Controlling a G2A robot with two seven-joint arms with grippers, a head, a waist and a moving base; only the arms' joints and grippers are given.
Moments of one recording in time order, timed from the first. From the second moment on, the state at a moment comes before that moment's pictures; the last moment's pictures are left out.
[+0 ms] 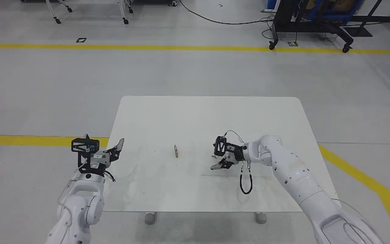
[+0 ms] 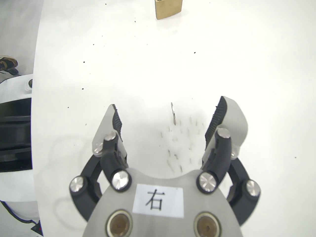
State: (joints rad) left arm 1.73 -1.15 -1.60 -1.80 1.33 0.00 0.00; right arm -0.97 -1.19 0.94 -1.07 -1.32 -1.01 0.23
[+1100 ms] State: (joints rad) left arm 1.73 -1.15 -1.60 -1.80 1.33 0.00 0.00; right arm -0.99 -1.15 0.97 -1.11 -1.48 -1.01 0.08
